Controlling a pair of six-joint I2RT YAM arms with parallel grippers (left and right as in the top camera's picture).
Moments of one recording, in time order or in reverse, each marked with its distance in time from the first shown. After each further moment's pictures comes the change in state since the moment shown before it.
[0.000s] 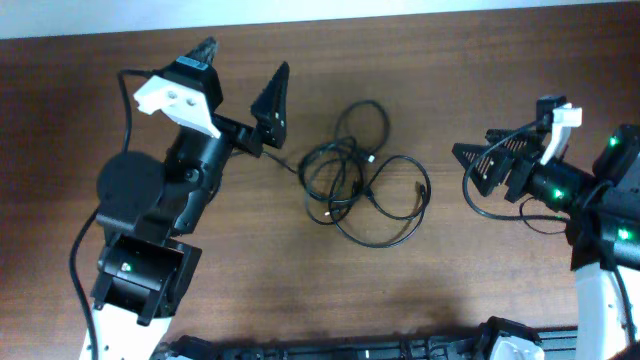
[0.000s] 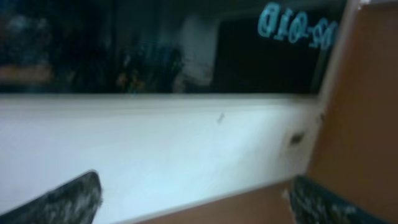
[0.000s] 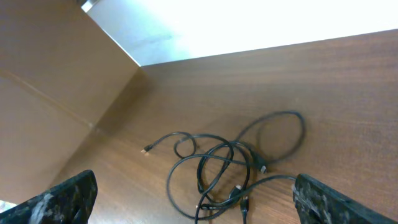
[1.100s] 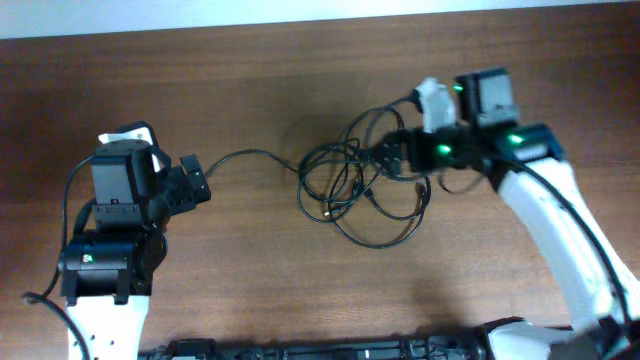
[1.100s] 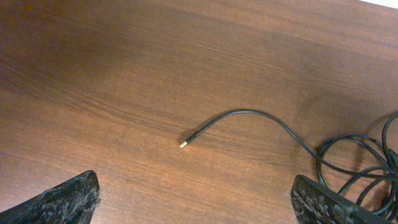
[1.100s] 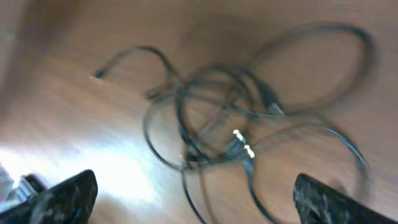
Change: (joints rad) left arm 0.342 0.023 0.005 -0.923 -0.241 -0.109; right arm 0.576 0.482 0.282 -0.153 0.514 0.074
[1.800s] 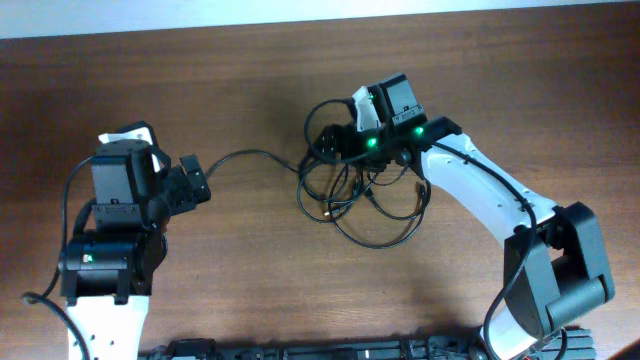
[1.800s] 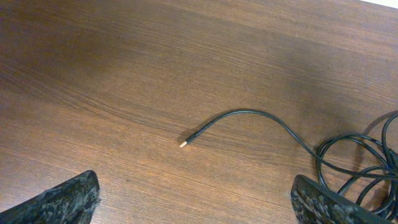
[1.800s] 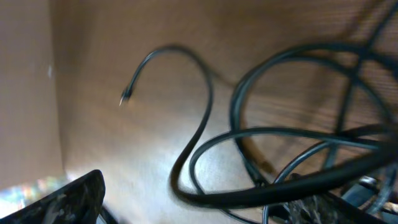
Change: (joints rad) left arm 0.000 0.000 0.000 0.000 0.000 0.000; right arm 0.190 0.304 0.005 0.297 -0.024 0.501
